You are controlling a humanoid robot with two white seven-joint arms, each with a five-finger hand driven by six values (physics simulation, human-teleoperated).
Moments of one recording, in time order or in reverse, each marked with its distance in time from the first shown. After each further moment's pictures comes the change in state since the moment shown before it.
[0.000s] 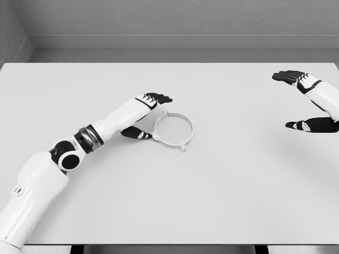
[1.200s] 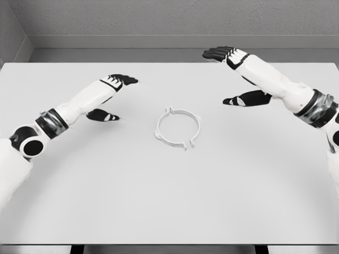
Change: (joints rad) left arm -0.058 0.186 0.037 -0.002 0.061 0.000 0.003; right arm -0.345 0.225 0.306 0.125 0.101 0.001 0.000
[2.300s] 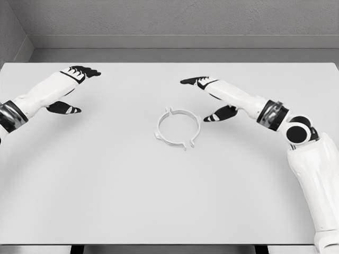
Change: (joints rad) left arm -0.012 0.173 0.019 0.003 0.005 0.000 0.000; right arm -0.066 0.121 0.098 0.317 0.206 0.013 0.000
